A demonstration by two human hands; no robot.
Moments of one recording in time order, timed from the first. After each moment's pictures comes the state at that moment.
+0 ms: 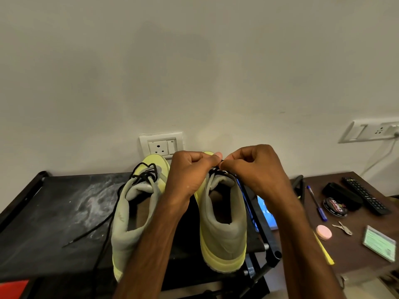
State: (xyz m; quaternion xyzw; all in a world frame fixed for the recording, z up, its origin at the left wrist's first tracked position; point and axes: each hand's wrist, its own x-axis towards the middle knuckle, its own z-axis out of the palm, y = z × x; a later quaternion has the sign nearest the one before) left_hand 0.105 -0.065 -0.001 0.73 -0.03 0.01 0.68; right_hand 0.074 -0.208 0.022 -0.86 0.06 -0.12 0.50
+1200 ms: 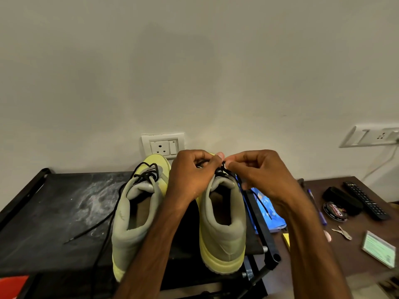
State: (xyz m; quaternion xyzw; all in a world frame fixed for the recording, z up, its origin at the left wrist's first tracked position) left_hand 0.110 -0.063 -0.009 0.81 -0.09 0.08 0.58; right_hand 0.074 -0.228 0.015 -0.80 0.01 -0.06 0.60
